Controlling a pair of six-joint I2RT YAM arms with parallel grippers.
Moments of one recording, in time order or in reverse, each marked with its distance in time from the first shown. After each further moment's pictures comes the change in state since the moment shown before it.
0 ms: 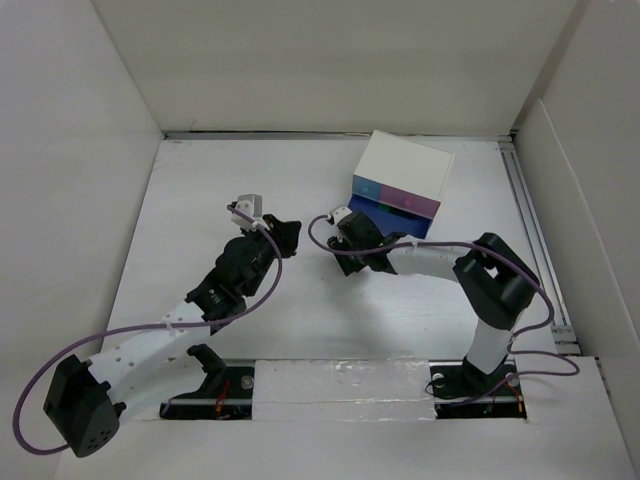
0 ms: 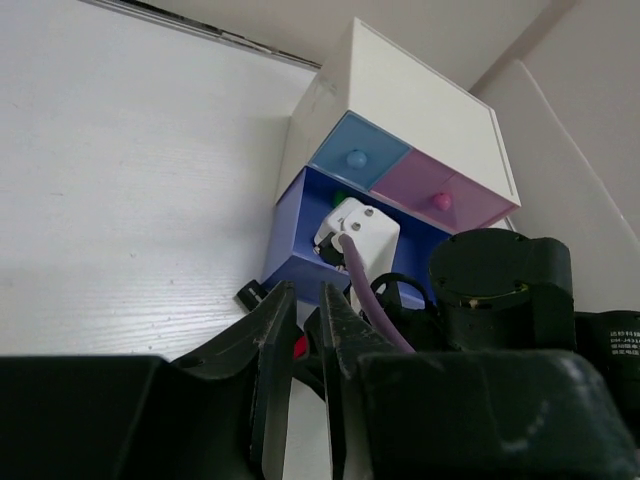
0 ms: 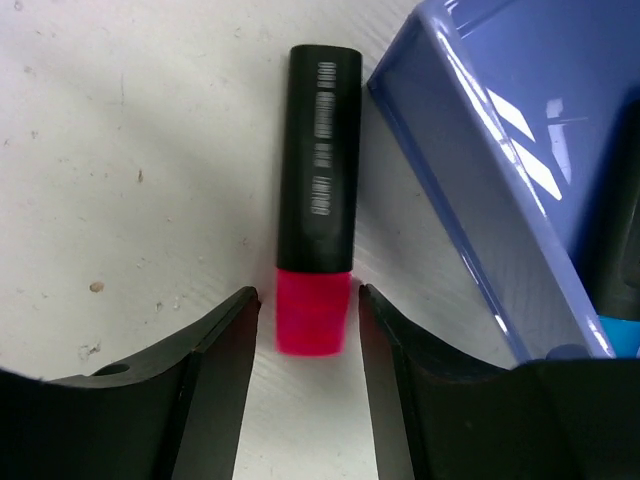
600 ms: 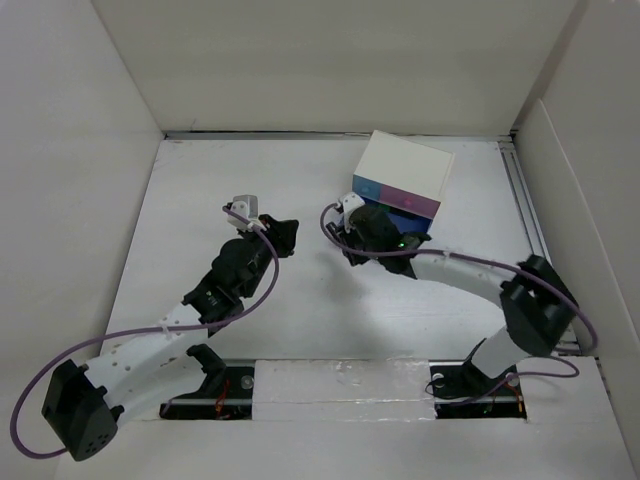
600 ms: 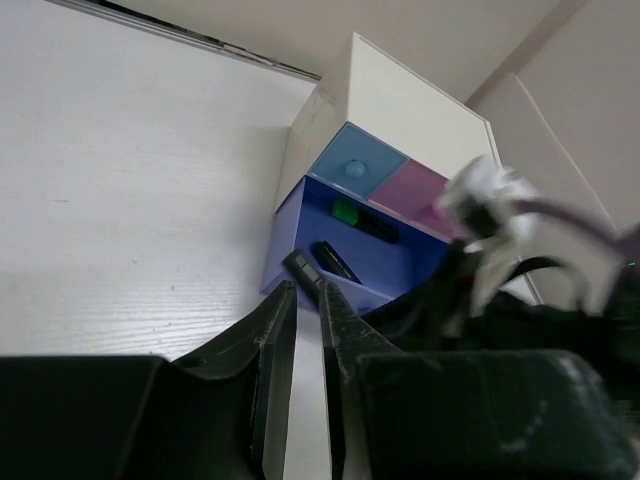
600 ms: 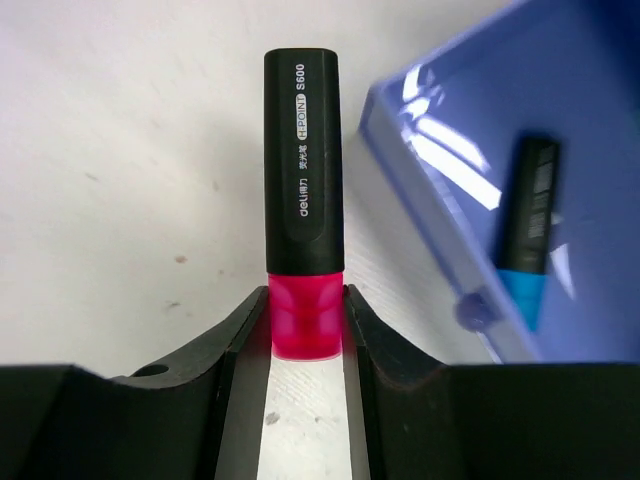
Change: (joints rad) left arm 0.000 -0.040 -0.010 -0.002 -0.019 -0.003; right arm 0.013 -0.177 -0.030 -0.035 0.013 0.011
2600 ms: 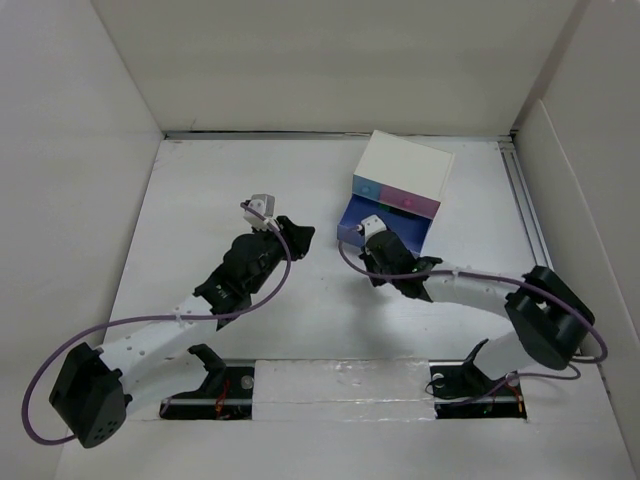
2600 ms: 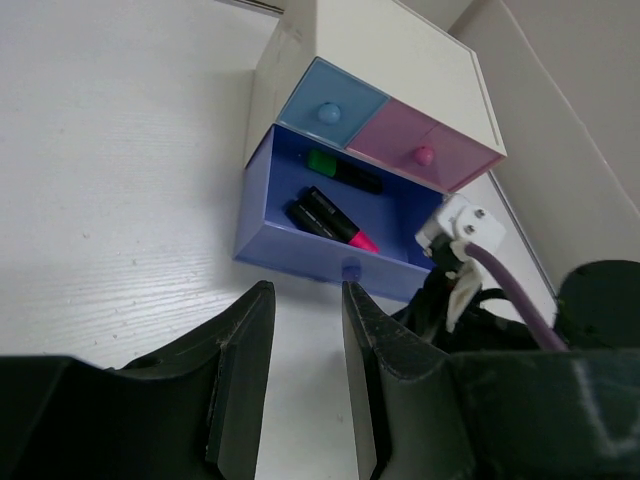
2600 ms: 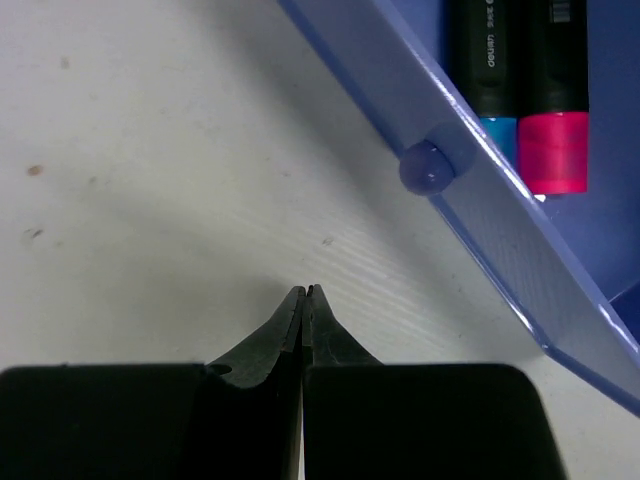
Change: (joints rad) left arm 0.013 0.106 0.000 0.040 0.146 -0.007; right arm 0.008 -0.180 -0.294 0.107 0.122 0.060
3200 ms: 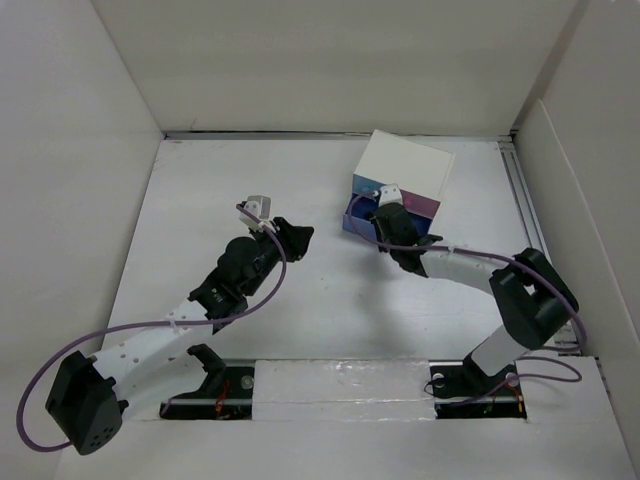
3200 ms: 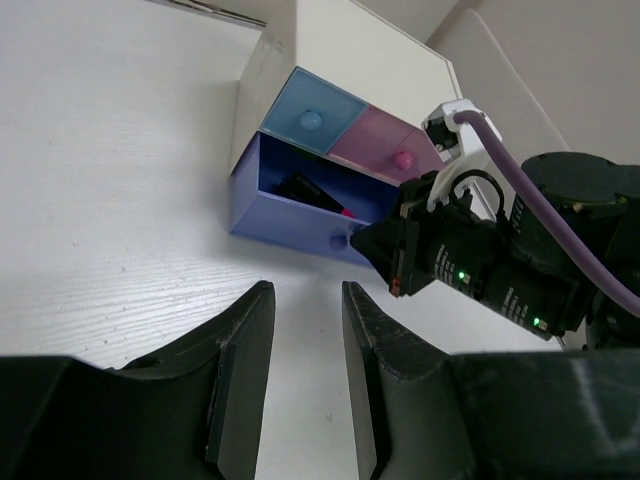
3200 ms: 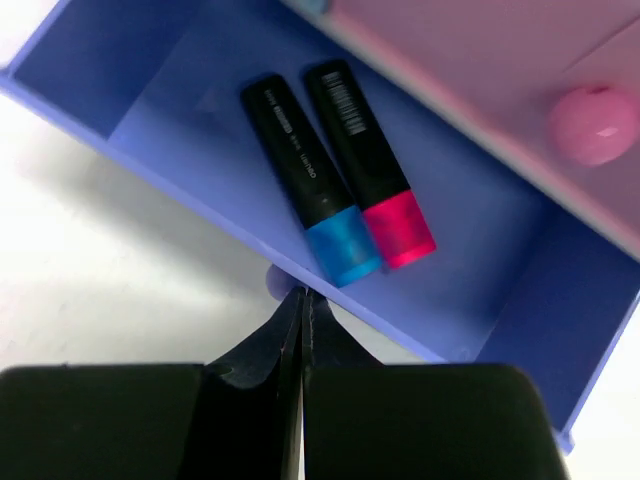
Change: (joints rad) left arm 0.000 -0.051 -0.012 0.000 0.018 0.000; right arm -0.166 0.147 0.135 0.109 0.167 -0.012
